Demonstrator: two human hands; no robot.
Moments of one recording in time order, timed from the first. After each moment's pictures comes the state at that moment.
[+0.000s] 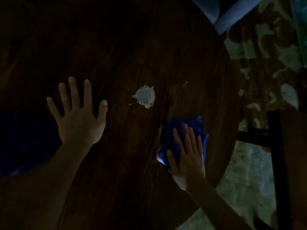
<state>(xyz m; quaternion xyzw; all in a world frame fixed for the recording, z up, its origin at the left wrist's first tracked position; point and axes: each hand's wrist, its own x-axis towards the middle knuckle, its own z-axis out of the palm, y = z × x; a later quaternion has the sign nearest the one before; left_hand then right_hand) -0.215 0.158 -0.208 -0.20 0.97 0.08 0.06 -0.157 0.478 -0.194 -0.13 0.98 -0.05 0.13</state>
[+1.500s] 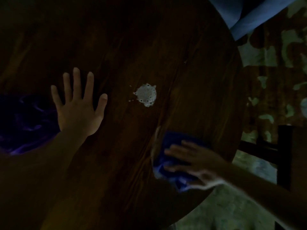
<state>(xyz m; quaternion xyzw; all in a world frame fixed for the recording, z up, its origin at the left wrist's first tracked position) -0.217 0.161 -0.202 -0.22 0.97 0.06 0.08 -0.242 0.570 -0.202 -0.67 0.73 -0.02 0.16</state>
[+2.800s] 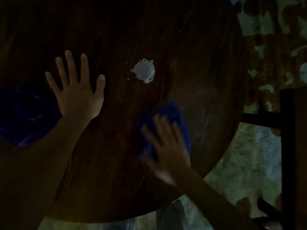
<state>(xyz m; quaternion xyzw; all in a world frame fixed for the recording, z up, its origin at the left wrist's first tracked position) -0.212 0.152 -0.213 -0.20 0.98 0.07 0.05 -0.112 0.450 -0.205 -0.29 0.95 -0.07 0.12</state>
